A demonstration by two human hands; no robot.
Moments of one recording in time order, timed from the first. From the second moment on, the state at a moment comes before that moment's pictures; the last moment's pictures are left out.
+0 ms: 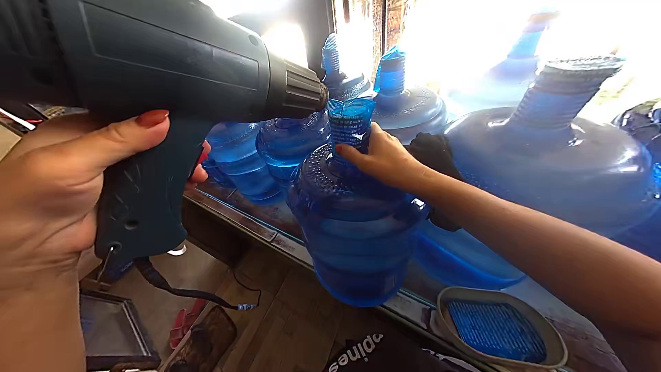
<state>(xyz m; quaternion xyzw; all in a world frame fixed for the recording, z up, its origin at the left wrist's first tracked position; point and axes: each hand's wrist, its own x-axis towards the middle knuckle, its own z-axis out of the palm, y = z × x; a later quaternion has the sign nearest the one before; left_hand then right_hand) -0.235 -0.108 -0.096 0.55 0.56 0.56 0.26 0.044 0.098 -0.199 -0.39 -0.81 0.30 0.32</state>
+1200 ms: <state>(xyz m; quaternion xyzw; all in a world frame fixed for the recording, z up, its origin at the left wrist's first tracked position) -0.123 -0.150 -0.115 0.66 0.62 0.42 0.09 0.165 0.100 -0.183 -0.30 -0.92 0.07 0.24</state>
